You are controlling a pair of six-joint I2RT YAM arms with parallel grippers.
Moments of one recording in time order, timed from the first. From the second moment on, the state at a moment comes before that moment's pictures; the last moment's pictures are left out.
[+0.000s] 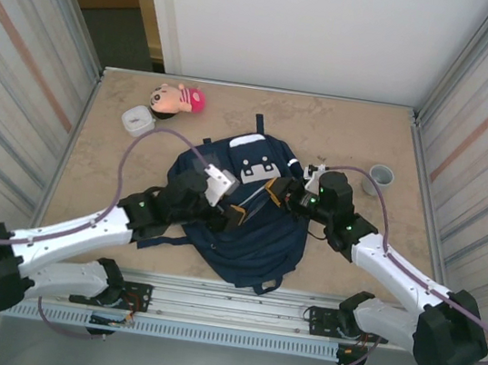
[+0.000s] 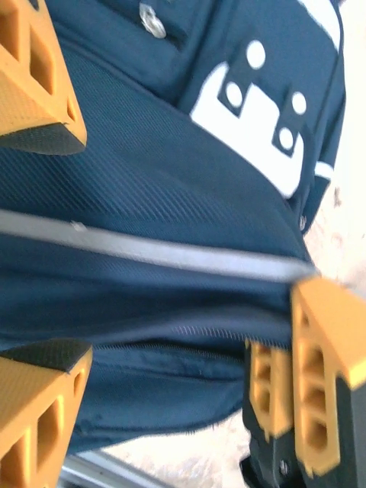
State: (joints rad) left arm -0.90 1.03 0.71 -0.23 -0.01 -0.23; right arm 0.57 1.10 0.61 0.12 -0.41 1.32
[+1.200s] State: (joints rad) left arm -0.61 1.07 0.41 0.05 0.47 -0.36; right arm 0.48 1.16 0.67 0.05 -0.53 1.27
